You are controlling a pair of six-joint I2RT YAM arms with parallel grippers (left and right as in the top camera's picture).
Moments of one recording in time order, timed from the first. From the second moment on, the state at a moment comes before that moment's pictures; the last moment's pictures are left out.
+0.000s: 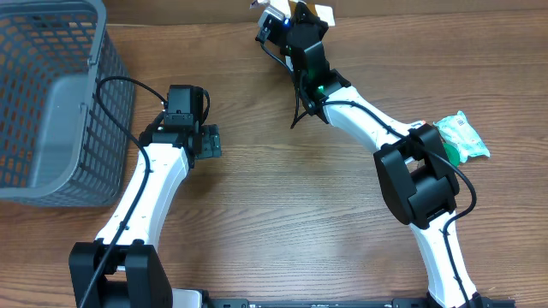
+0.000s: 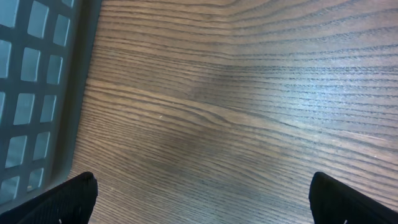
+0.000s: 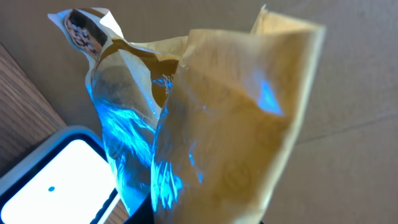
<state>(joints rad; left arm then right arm) -0.06 1.56 1.10 -0.71 -0.35 -0.17 0.54 2.36 1.86 0.35 0.48 -0.98</state>
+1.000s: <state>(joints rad) -0.06 1.56 1.10 -0.71 -0.35 -0.17 0.62 2.36 1.86 0.26 0.69 -0.92</state>
